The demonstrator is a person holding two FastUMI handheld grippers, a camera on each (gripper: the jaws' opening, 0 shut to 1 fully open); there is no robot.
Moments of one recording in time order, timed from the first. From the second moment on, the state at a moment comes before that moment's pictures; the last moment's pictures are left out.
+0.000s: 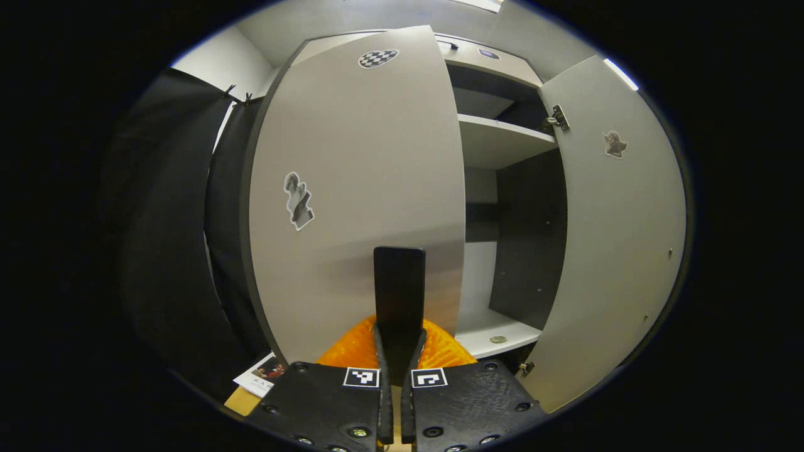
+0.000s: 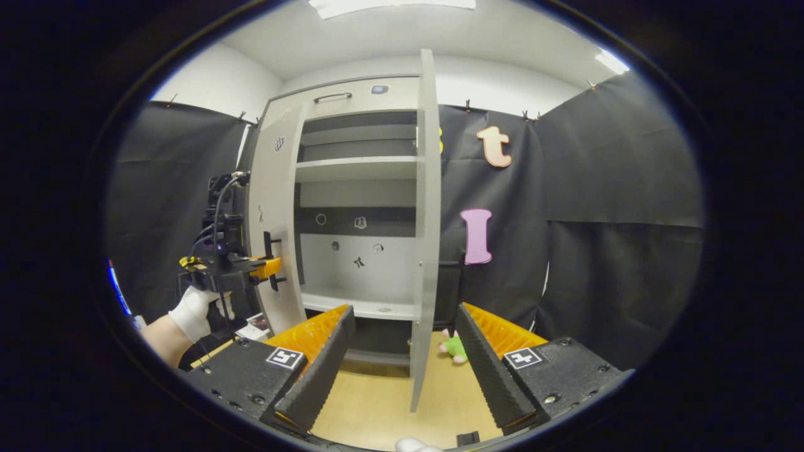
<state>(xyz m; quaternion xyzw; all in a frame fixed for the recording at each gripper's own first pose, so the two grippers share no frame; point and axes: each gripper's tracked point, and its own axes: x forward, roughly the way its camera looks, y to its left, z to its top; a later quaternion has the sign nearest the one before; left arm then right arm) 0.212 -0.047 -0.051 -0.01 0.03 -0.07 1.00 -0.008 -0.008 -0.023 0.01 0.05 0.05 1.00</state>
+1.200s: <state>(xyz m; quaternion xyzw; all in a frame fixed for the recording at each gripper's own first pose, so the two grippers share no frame) 0.128 0.102 -0.057 -0.01 0.04 0.01 1.00 -0.037 0.062 -0.030 0.01 0.05 0.11 0.99</state>
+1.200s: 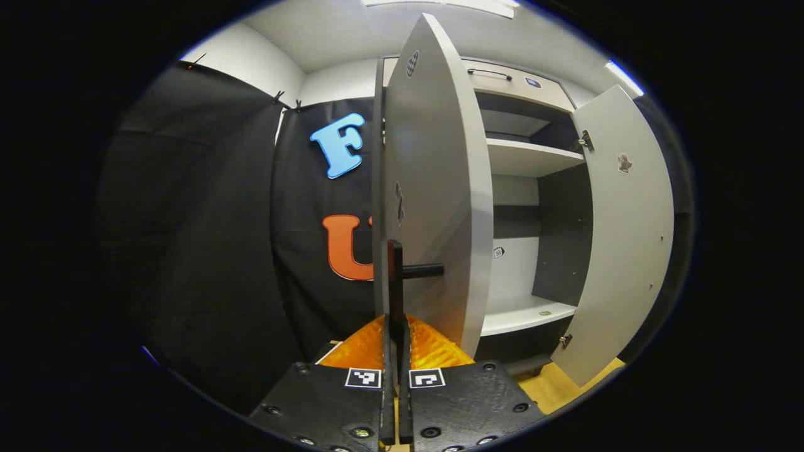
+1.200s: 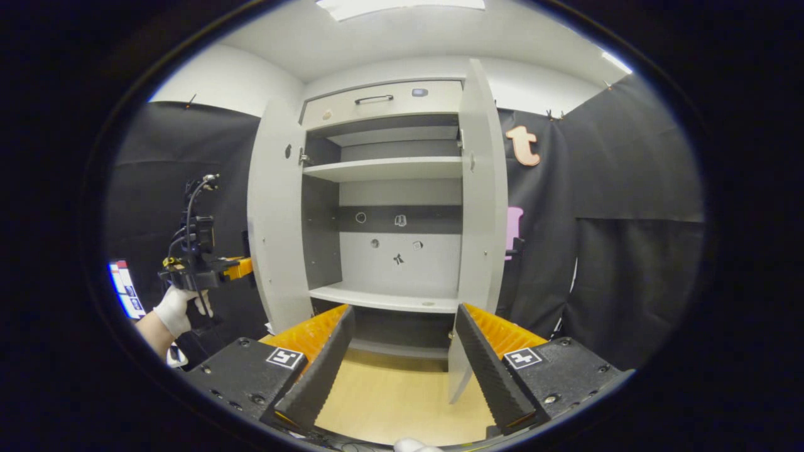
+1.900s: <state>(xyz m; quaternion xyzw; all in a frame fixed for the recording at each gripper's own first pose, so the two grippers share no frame) 0.132 0.159 -0.060 0.00 0.04 -0.03 1.00 -0.043 0.100 -0.023 0.00 0.04 0.12 0.99</state>
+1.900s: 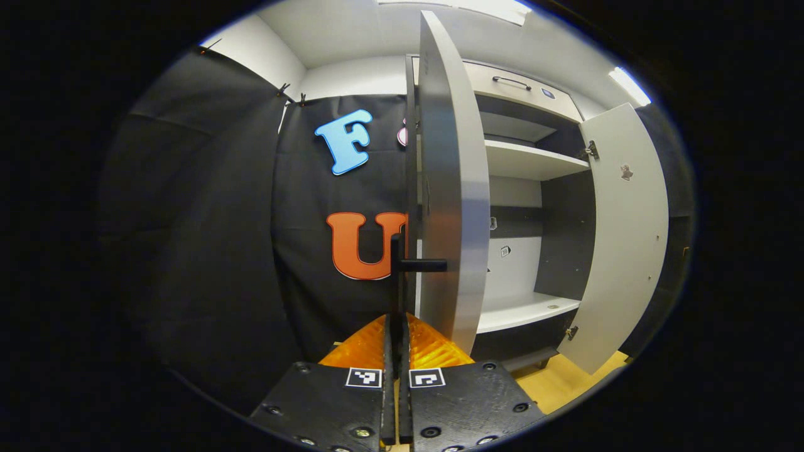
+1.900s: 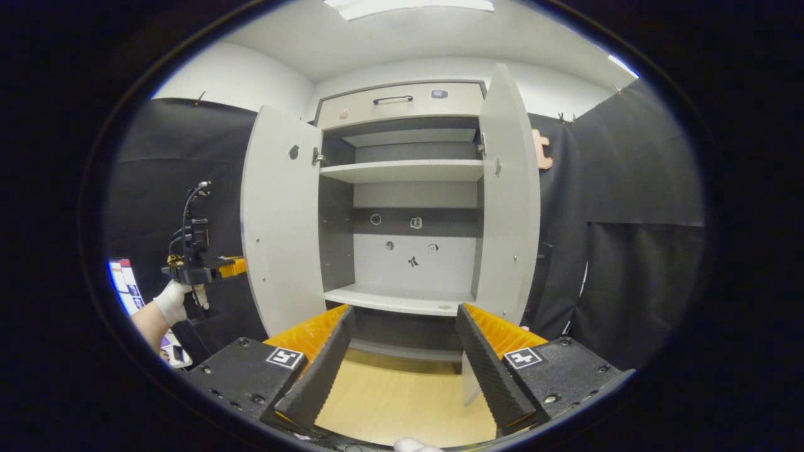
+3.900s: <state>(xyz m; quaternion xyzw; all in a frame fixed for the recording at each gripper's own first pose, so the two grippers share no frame) -0.035 0.025 0.020 0.02 0.02 0.00 1.00 -0.055 0.026 0.007 0.03 0.01 0.06 1.00</state>
